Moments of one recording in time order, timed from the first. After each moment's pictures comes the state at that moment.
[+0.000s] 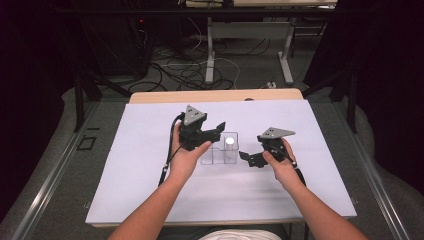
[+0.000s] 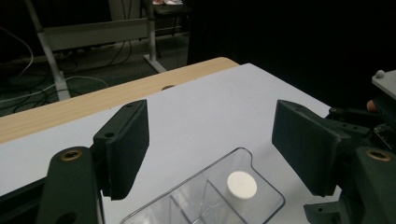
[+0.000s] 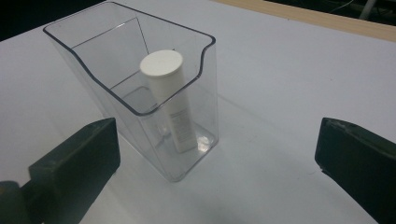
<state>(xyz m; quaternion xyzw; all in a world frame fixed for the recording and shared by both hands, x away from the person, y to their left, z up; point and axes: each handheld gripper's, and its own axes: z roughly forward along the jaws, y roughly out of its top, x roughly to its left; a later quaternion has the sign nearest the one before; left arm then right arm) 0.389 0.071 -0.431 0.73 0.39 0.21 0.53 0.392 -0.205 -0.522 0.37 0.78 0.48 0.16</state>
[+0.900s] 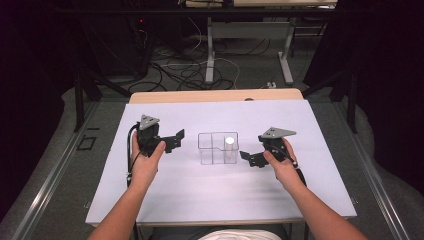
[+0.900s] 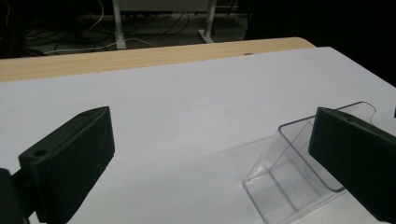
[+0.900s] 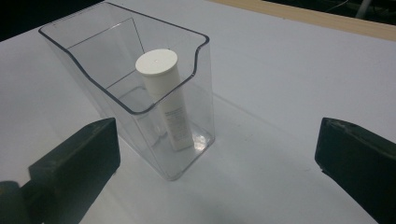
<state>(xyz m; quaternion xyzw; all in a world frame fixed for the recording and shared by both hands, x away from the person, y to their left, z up) 0.386 0.177 -0.465 0.69 0.50 0.22 0.47 0.392 -0.207 -0.522 0.38 0.77 0.48 0.16</state>
